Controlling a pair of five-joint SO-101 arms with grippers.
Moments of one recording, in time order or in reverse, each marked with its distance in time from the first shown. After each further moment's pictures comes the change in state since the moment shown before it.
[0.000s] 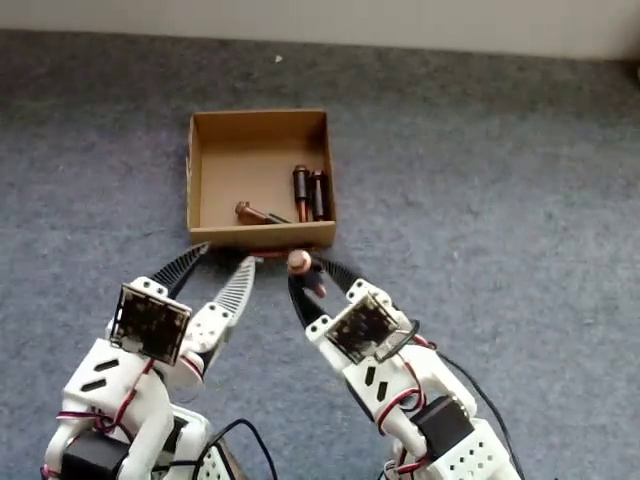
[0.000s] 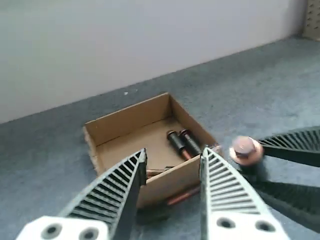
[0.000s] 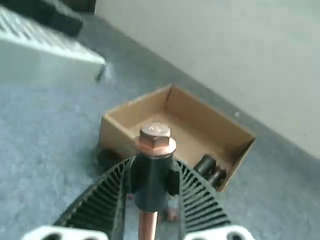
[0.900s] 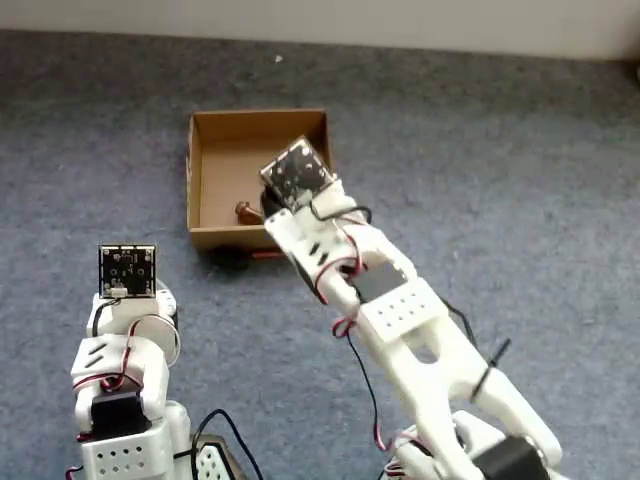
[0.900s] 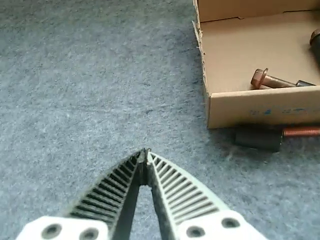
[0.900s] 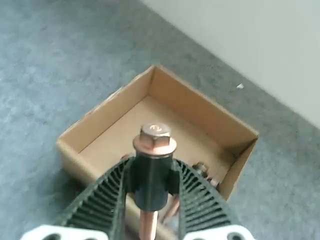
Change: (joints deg) left arm -29.2 0.6 26.0 -7.5 -1.7; right arm 4.6 73.7 -45.4 -18.5 -3.0
